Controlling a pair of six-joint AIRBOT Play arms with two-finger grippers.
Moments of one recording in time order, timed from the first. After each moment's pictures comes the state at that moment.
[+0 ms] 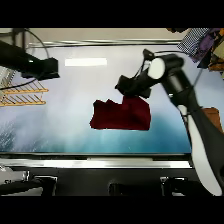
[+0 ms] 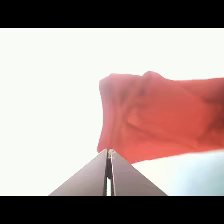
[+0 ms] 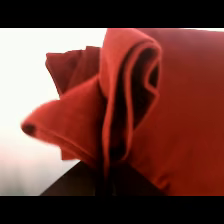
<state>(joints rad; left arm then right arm) -0.22 -1.44 2.01 1.38 -1.60 -1.81 0.45 -1.50 1.70 -1.38 1.29 2.21</state>
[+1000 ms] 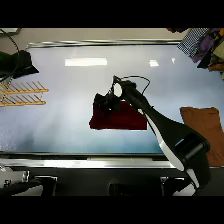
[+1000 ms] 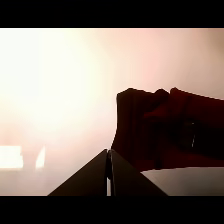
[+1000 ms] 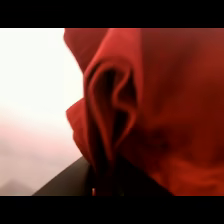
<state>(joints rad) -0.07 -1.36 2.00 1.32 -1.62 -1.78 0.60 -1.80 1.70 -1.19 1.06 2.22</state>
